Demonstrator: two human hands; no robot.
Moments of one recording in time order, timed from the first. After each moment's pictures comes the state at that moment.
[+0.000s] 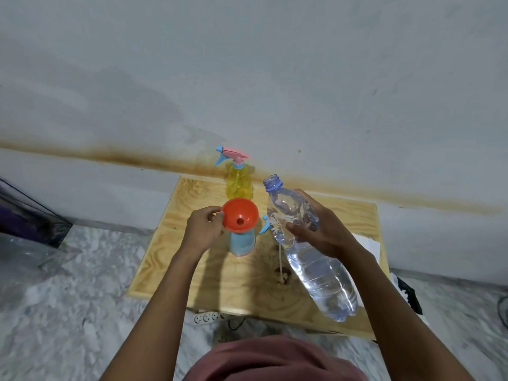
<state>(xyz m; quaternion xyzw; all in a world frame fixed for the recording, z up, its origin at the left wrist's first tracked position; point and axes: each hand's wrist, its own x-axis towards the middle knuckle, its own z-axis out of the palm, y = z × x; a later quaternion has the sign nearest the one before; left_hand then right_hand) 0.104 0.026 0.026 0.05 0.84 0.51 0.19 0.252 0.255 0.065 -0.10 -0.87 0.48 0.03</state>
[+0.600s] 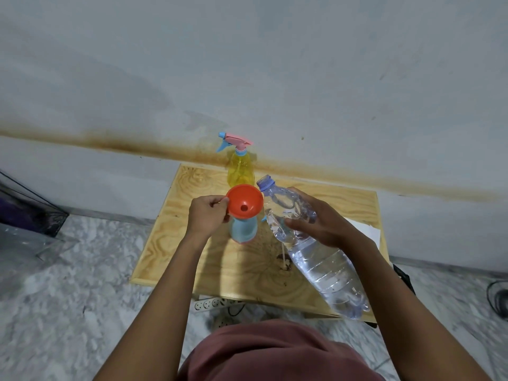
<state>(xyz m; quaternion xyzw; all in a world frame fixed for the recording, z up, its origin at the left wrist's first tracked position) 0.104 0.027 0.024 -0.01 0.79 0.58 0.20 0.254 0.242 0.064 -0.11 -0.87 0.48 -0.05</state>
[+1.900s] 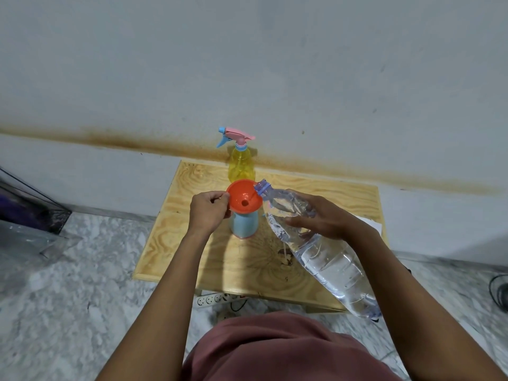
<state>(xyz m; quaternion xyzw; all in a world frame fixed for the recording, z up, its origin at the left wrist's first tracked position) 0.107 0.028 0.025 -0.01 0.78 0.59 0.19 0.251 0.243 0.071 -0.10 -0.84 0.52 -0.11</state>
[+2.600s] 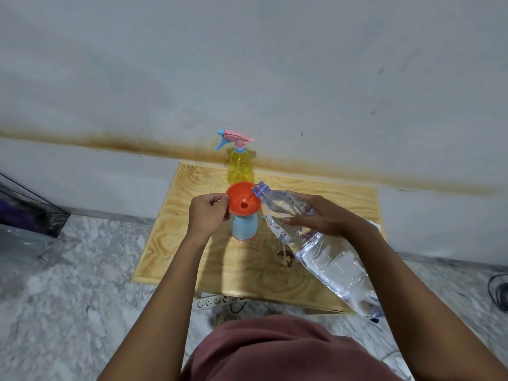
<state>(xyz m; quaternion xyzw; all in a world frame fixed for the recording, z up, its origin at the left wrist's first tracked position) 0.105 0.028 0.018 -0.02 0.78 0.60 0.20 0.244 0.246 0.076 -0.09 -0.87 0.47 -0.13</state>
